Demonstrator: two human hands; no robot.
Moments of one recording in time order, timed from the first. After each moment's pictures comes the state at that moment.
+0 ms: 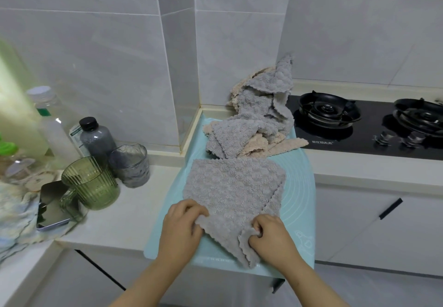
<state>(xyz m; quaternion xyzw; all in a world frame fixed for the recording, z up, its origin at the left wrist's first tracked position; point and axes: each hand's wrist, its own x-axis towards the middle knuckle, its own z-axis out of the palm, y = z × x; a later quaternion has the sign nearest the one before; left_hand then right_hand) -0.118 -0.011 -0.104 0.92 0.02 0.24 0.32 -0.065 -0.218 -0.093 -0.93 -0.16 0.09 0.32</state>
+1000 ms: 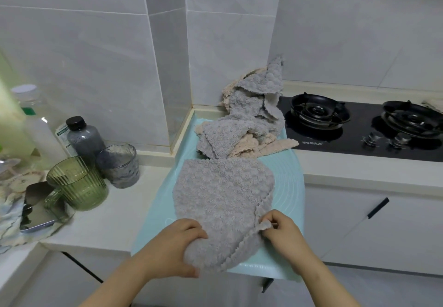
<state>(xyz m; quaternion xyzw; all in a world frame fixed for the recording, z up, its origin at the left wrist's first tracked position) -0.126 -0.001 -0.087 0.96 -0.15 -0.10 0.20 -0.062 -0.256 -0.069 -0.84 -0.02 0.16 0.52</state>
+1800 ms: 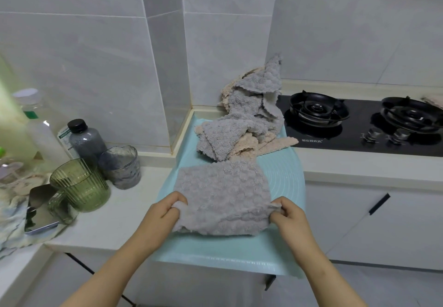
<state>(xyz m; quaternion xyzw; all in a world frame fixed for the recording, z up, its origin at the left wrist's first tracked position) -0.119 0.006 -0.053 0.84 0.01 0.07 0.54 -0.061 -0.255 -0.053 -0.78 -0.01 0.08 0.62</state>
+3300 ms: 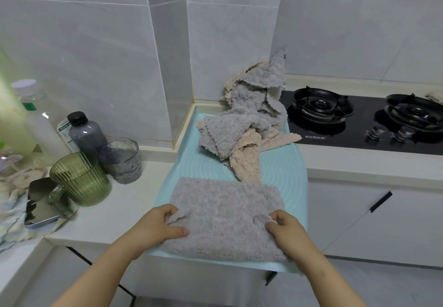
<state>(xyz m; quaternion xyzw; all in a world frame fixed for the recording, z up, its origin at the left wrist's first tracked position) -0.122 0.031 -0.077 0.85 0.17 -0.14 0.48 -0.066 -0.257 -0.072 -0.86 0.04 0.19 0.48</state>
